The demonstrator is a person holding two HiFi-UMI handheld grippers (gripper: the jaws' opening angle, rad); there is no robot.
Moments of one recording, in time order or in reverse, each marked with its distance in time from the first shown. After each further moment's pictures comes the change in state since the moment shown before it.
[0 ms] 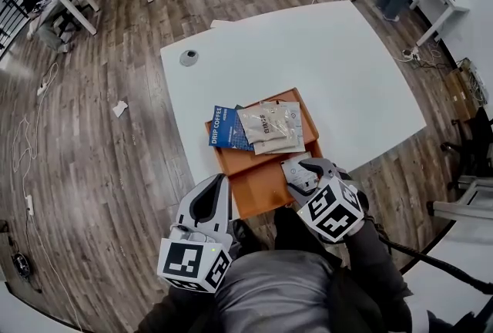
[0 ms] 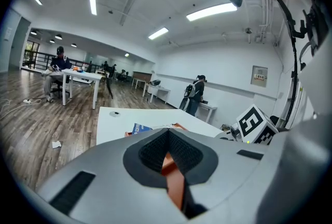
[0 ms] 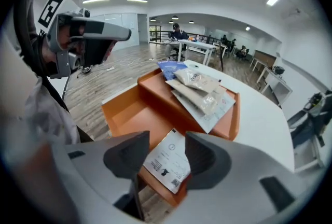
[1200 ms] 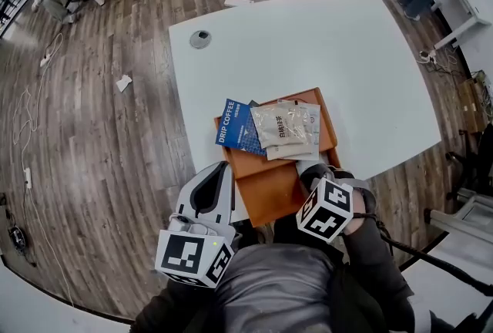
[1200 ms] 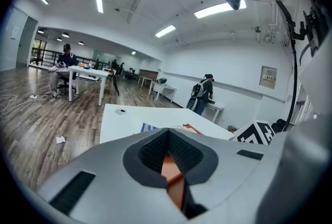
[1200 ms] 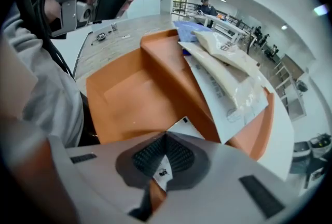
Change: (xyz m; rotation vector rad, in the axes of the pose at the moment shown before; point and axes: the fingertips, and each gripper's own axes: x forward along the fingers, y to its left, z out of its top) left arm 0.032 0.030 0.000 -0.041 0.022 0.061; right arm 0.047 -0.002 -0.029 -0.238 0.297 0.101
